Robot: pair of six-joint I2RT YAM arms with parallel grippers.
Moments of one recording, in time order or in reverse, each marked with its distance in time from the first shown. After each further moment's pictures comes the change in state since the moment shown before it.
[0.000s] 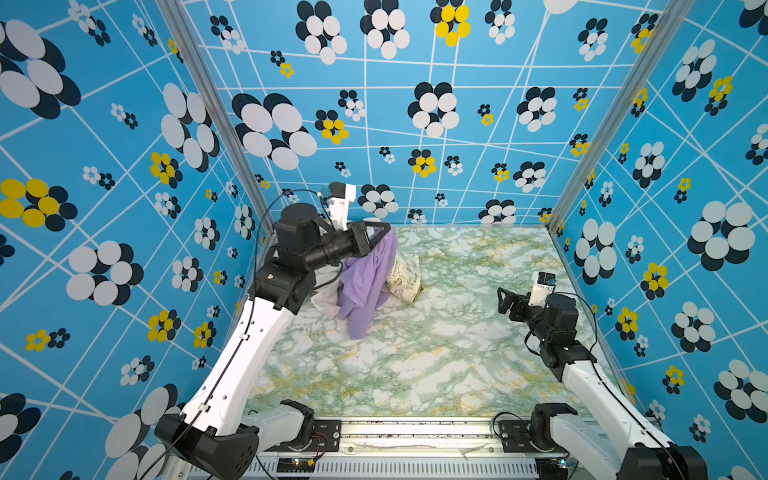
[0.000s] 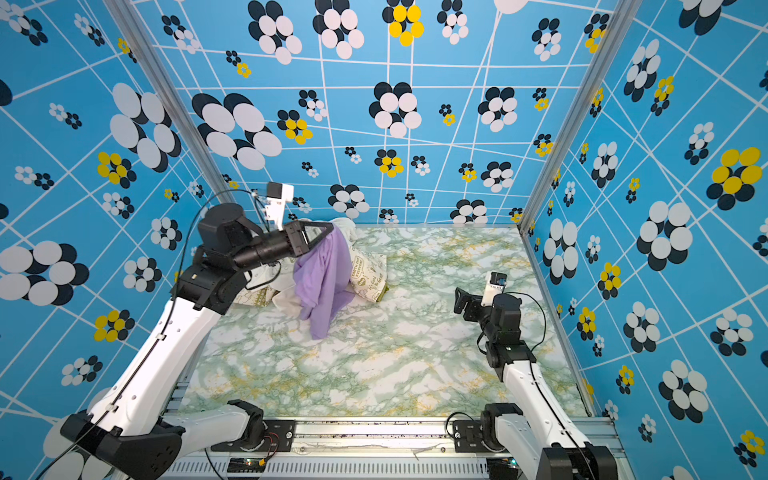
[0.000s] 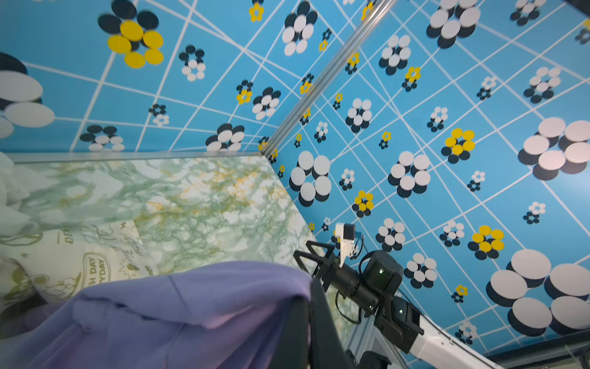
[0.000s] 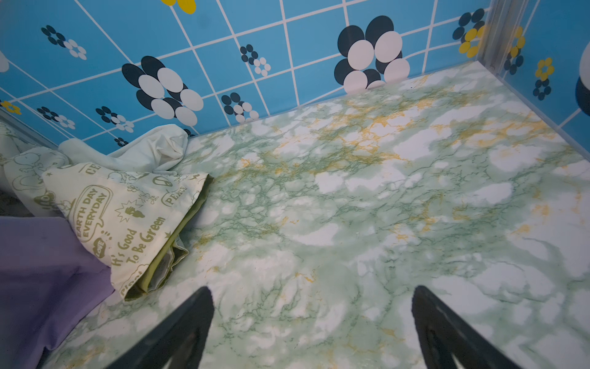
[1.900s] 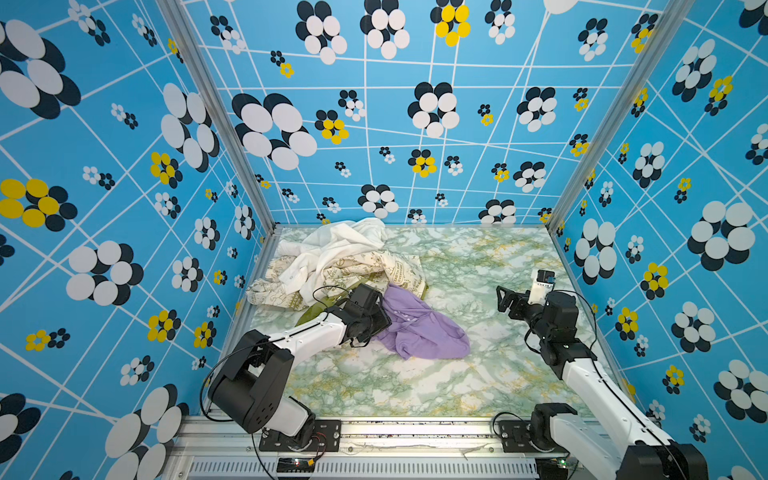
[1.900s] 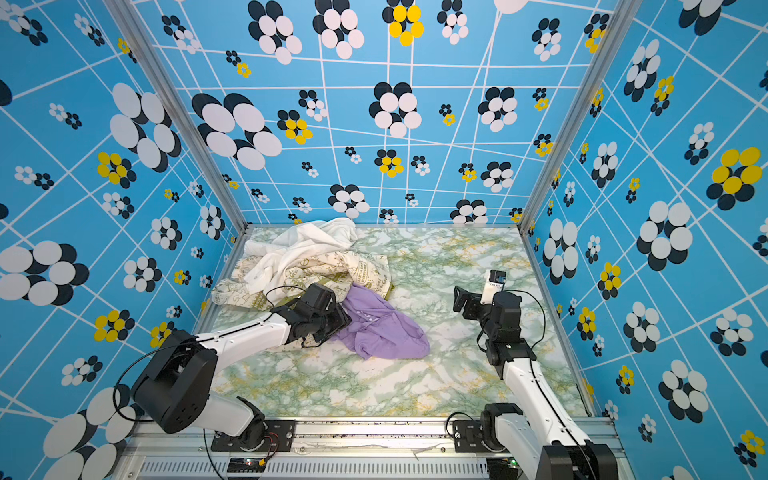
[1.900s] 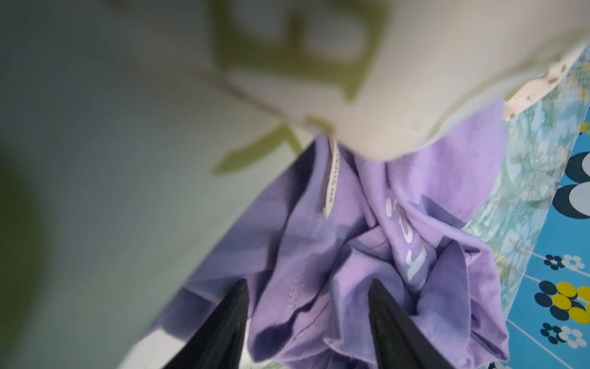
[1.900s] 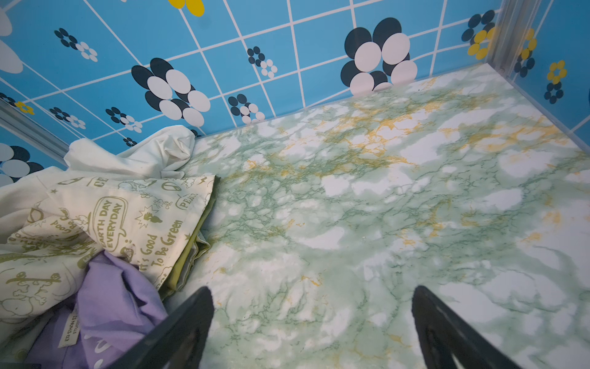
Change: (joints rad) left arm -0.141 0.275 -0.616 0.099 -0.480 -0.439; right arm 0.002 0.013 0.021 -0.005 -0.019 0.000
